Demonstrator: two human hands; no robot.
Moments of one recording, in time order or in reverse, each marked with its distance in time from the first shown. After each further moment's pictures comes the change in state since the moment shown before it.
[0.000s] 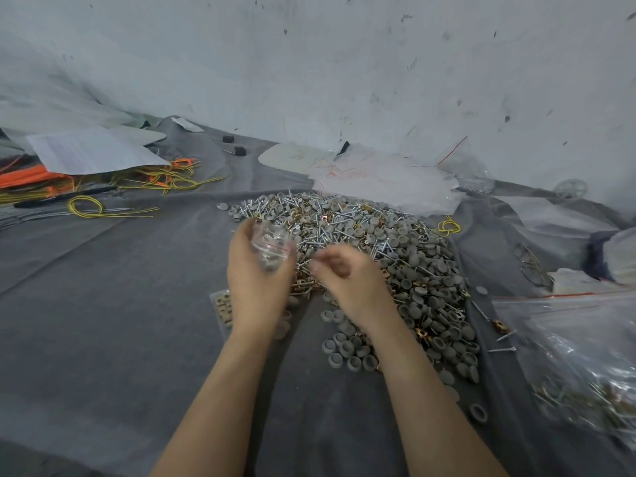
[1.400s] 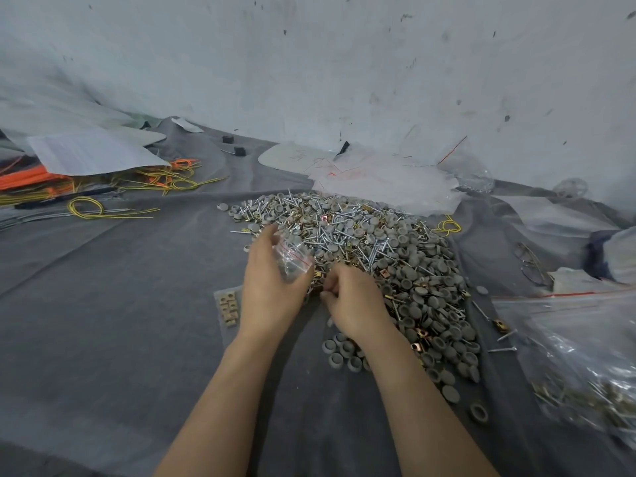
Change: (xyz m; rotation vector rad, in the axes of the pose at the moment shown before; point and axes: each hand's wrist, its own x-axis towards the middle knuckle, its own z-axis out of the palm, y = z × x) left_hand -0.004 -0.010 0.008 0.080 -0.191 0.081; right_hand -0.004 0.015 0.012 -0.496 -0.060 0.085
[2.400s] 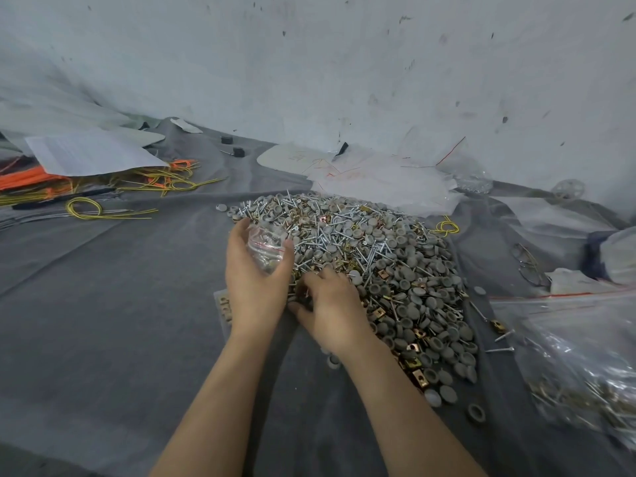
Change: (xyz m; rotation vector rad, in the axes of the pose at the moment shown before) left_hand -0.001 0.017 -0.013 -0.152 0.176 -0.123; right_hand -0.004 -0.008 0.023 -0.113 0.078 -0.225
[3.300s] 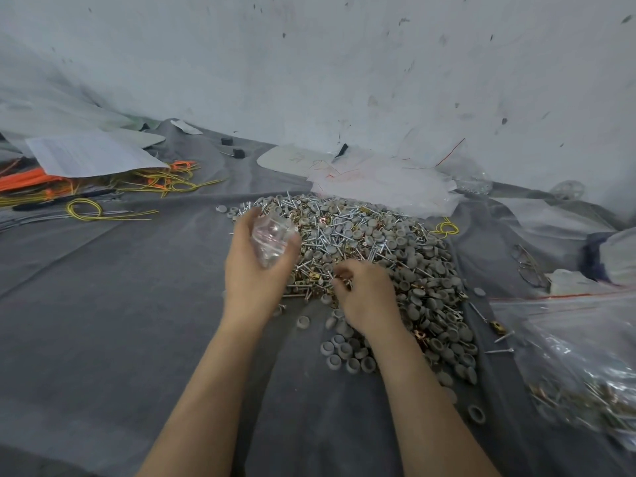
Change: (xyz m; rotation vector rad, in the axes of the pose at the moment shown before) left_hand 0.007 0.006 -0.008 -0.071 -0.132 0.059; right_hand 0.009 0.028 -0.026 0.104 0.026 0.290
